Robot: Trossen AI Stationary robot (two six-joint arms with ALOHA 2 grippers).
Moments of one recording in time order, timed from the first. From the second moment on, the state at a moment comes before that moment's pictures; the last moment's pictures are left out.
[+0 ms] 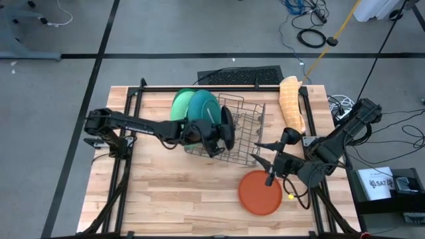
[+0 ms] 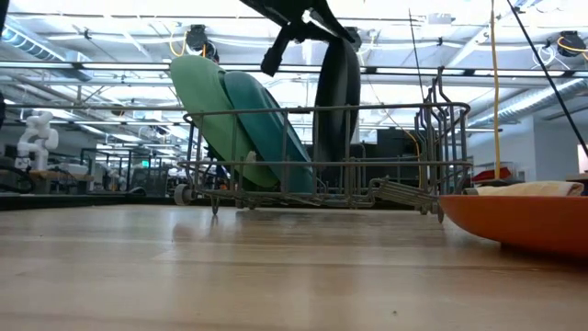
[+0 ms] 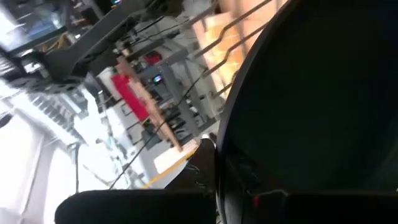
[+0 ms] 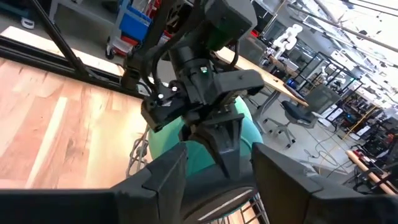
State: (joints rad) left arm -0.05 1.66 1.25 0.06 -0.35 1.95; right arm 0.72 1.18 1.03 -0.19 1.13 -0.17
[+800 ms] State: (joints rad) left arm 0.05 1.62 1.25 0.20 -0.30 1.57; right arm 0.72 1.19 1.03 -0.21 1.13 -0.11
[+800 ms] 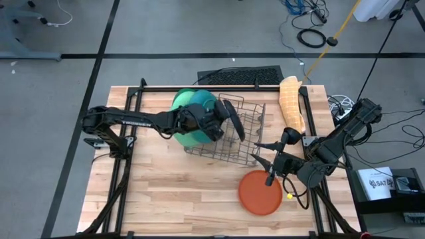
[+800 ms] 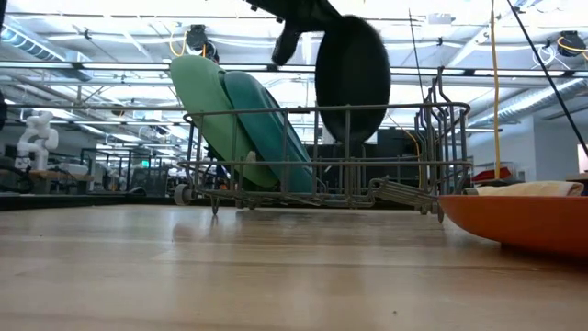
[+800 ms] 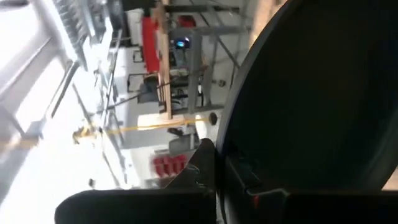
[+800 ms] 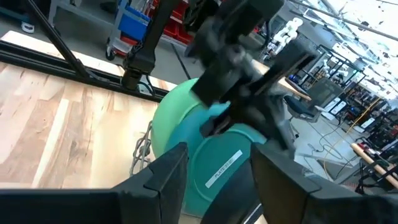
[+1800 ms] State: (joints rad) left arm 0.43 1.67 1.28 0.12 0.77 1.09; right arm 0.67 1.19 1.03 -0.25 1.13 -0.04
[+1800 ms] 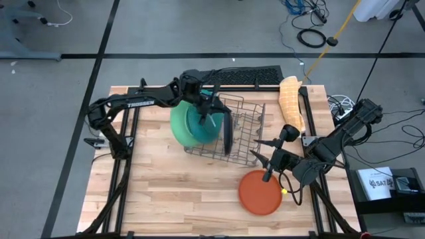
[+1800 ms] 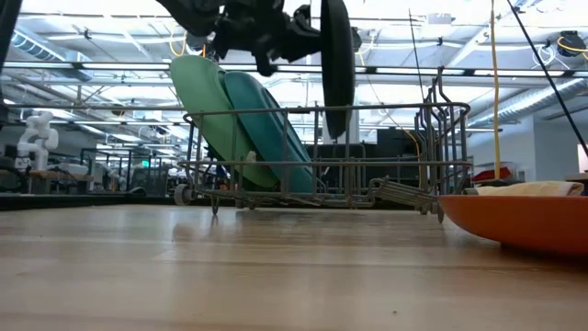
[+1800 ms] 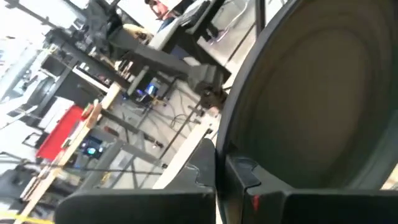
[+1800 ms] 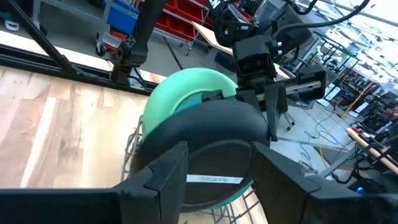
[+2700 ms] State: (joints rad) left arm 0.32 1.69 1.29 -0.07 0.30 1.67; right arm 0.66 1.19 1.03 -0.29 1.12 -0.05
